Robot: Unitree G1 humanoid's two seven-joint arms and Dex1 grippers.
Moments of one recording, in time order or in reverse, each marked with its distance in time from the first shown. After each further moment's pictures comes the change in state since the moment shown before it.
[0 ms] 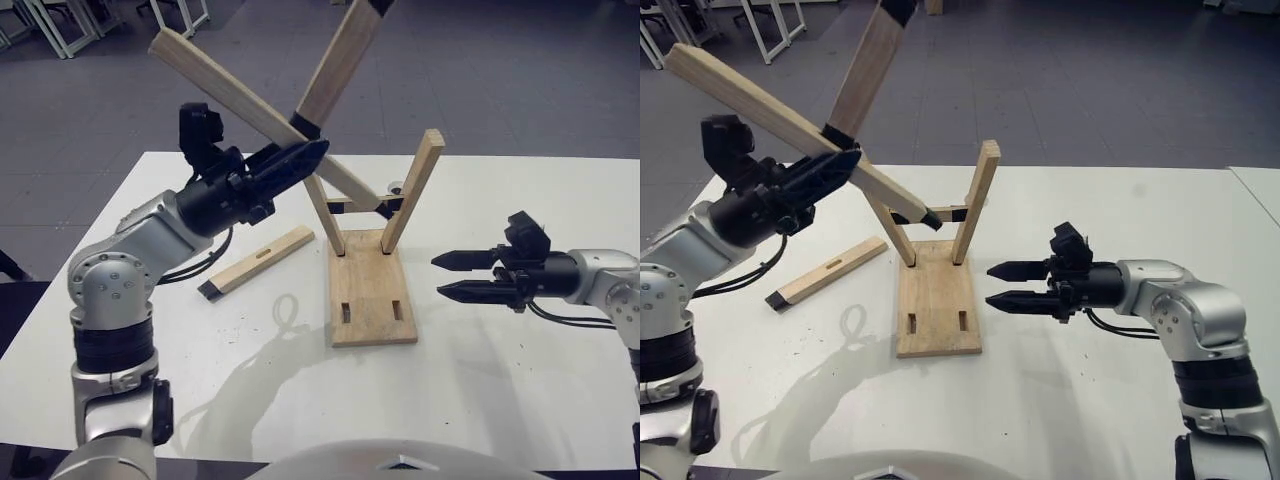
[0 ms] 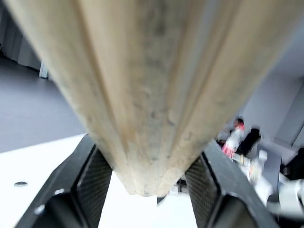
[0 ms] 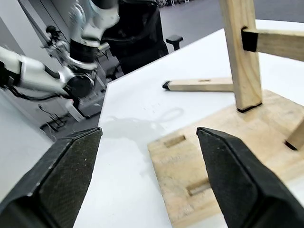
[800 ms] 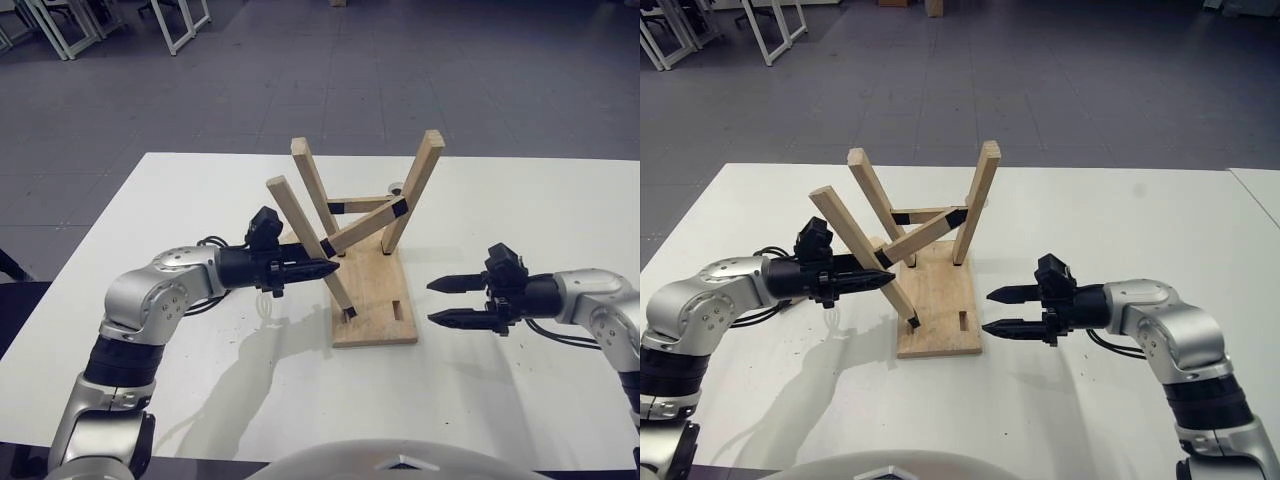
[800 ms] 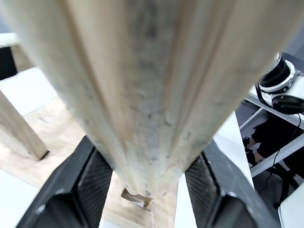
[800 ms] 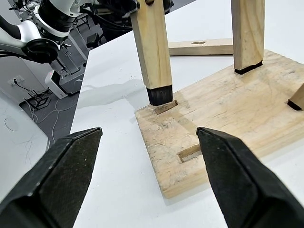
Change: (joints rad) left arm 0.068 0.030 -0.254 0.137 0.467 -0.050 -0.337; right arm 0.091 0.003 0.054 -0.045 -0.136 -0.095 -0.016
